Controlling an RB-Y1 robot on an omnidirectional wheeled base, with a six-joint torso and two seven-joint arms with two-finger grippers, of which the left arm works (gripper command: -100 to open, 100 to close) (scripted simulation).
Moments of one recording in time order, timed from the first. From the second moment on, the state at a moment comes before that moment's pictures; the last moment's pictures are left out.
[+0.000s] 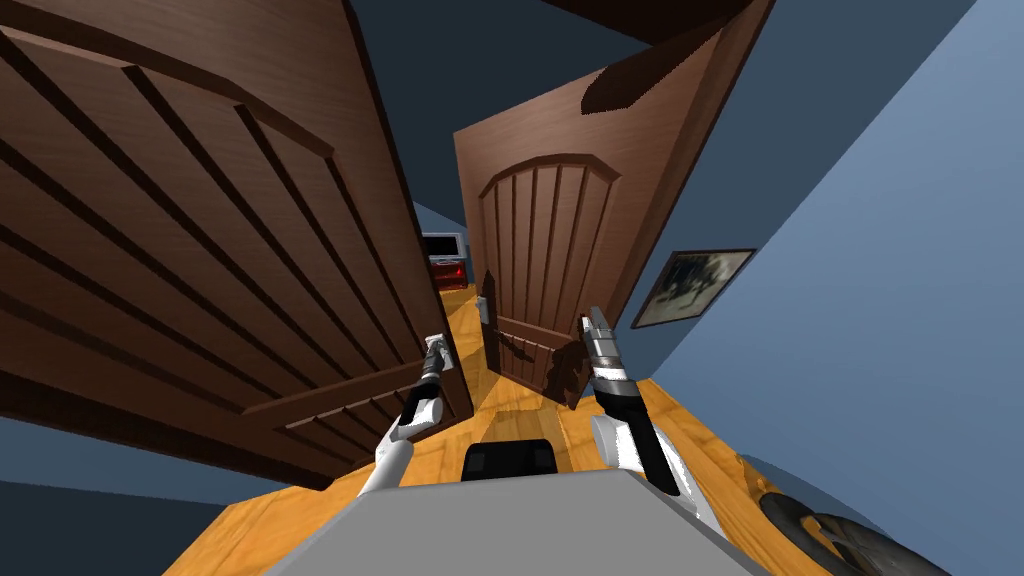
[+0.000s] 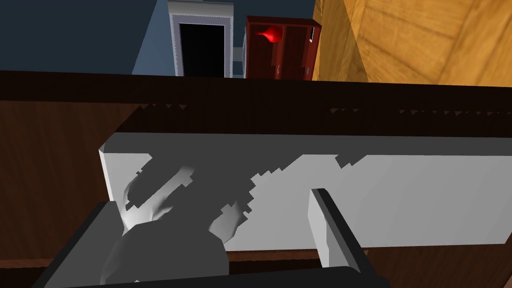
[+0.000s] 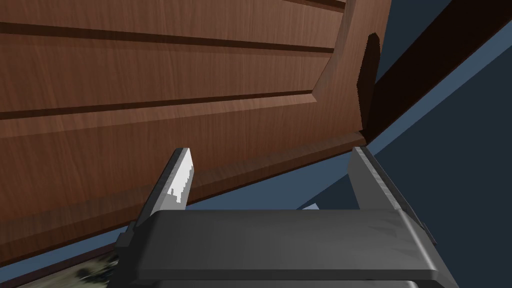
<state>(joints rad) -0.03 0.11 0.12 -1.07 0.33 -0.42 -0.13</state>
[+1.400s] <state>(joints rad) 0.06 0.14 0.16 -1.08 0.44 -0.46 -0.13</state>
